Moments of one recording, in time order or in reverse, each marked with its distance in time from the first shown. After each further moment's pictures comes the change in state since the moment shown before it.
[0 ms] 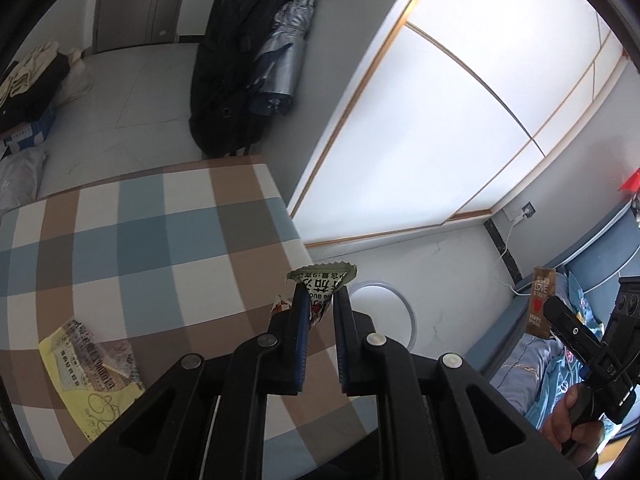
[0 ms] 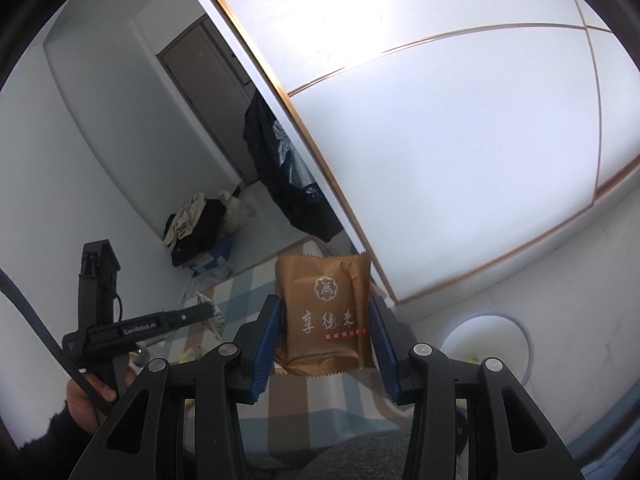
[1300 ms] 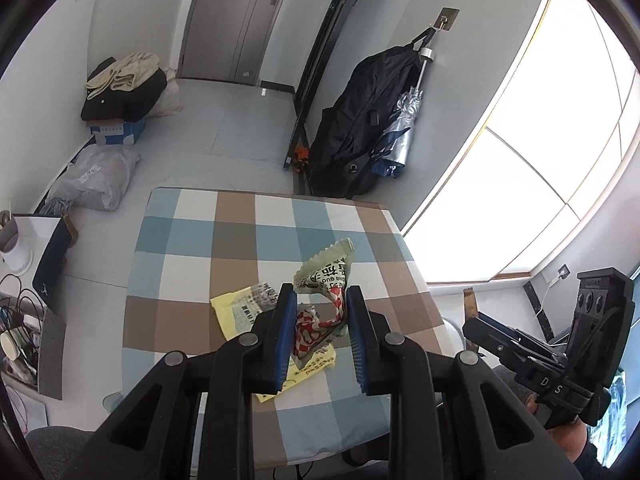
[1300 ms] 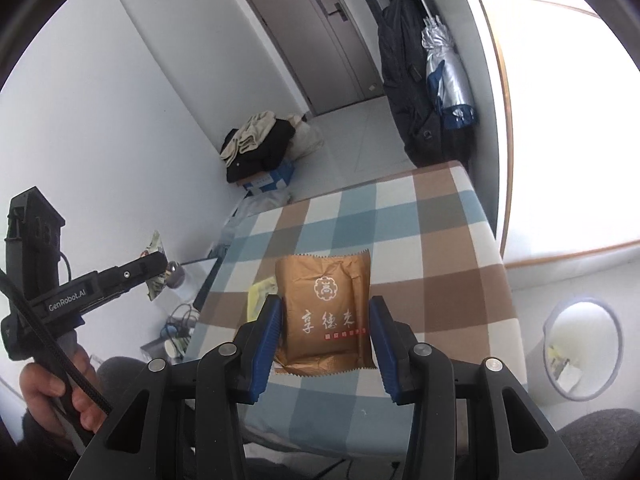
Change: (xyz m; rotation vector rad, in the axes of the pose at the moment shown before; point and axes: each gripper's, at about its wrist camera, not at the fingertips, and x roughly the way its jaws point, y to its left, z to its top) left arm -0.133 0.116 -0.065 -0.139 -0.240 0.170; right arm 0.090 0.158 -0.074 -0.214 0.205 0.164
